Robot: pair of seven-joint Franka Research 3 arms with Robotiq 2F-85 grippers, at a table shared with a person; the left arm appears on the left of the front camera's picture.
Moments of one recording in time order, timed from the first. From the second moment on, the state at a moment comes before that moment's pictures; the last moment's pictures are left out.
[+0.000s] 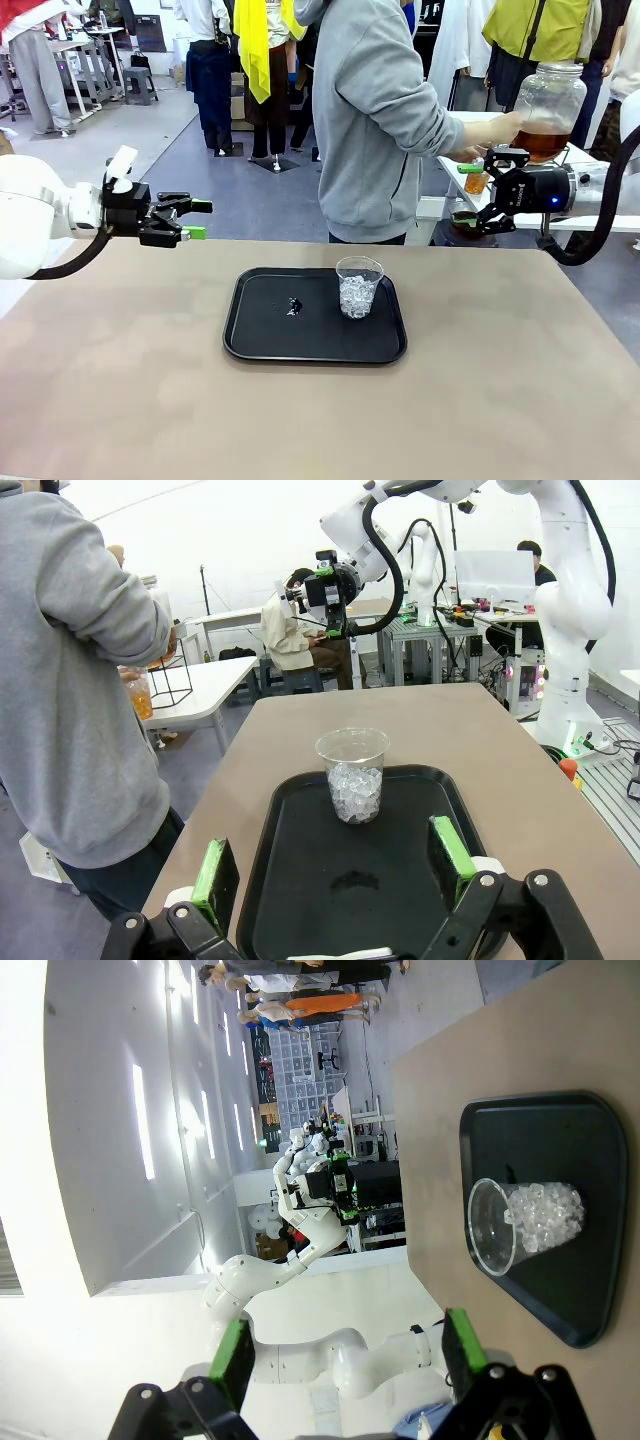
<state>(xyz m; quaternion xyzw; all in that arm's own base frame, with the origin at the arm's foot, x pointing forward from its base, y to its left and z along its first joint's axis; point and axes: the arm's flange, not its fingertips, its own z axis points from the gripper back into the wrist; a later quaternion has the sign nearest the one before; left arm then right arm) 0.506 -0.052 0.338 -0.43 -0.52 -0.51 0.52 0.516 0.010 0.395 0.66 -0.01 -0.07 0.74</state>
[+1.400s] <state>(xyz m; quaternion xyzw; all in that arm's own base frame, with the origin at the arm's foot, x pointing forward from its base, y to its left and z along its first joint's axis) 0.506 -0.052 0.338 -0.43 -0.52 -0.51 0.52 0.516 0.010 0.395 0.66 -0.01 -0.07 0.74</state>
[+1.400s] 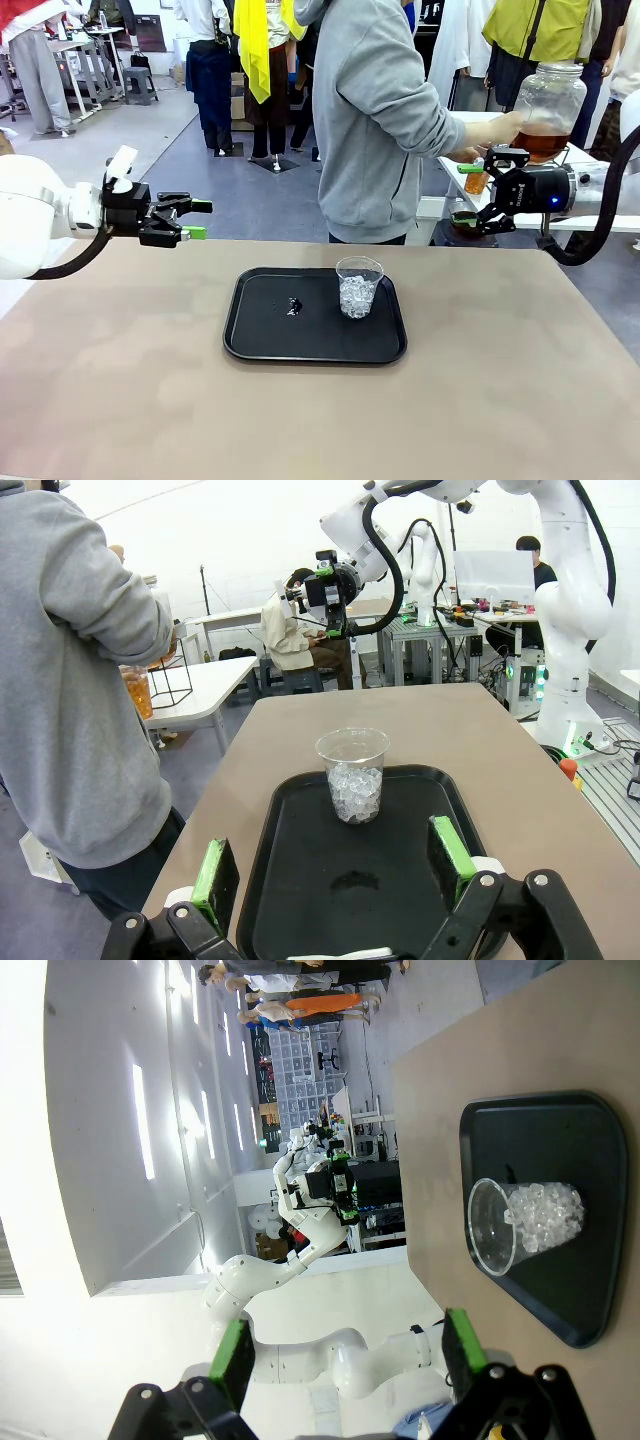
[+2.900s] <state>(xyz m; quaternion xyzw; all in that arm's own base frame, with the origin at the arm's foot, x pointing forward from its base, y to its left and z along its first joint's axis) 0.506 -0.052 0.338 -0.43 -0.52 -0.51 0.52 0.516 0.010 0.395 0.66 -0.01 -0.07 0.74</state>
